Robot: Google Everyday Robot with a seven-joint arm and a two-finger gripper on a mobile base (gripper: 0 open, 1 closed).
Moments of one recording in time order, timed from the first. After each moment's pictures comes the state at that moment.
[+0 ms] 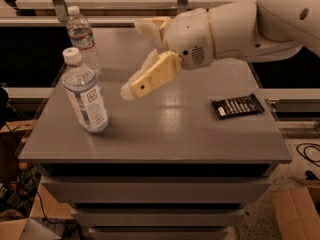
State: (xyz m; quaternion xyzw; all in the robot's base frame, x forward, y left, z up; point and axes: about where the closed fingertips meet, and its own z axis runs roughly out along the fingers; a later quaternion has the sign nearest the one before) arm 0.478 0.055 1.011 -0.58 0.55 0.38 0.46
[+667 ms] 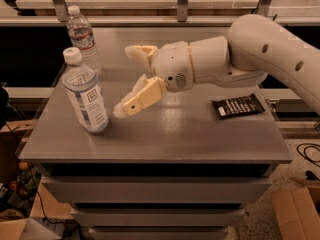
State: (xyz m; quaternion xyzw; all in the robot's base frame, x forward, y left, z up) arm 0.487 0.080 0.956 -0.56 0.54 0.43 0.45
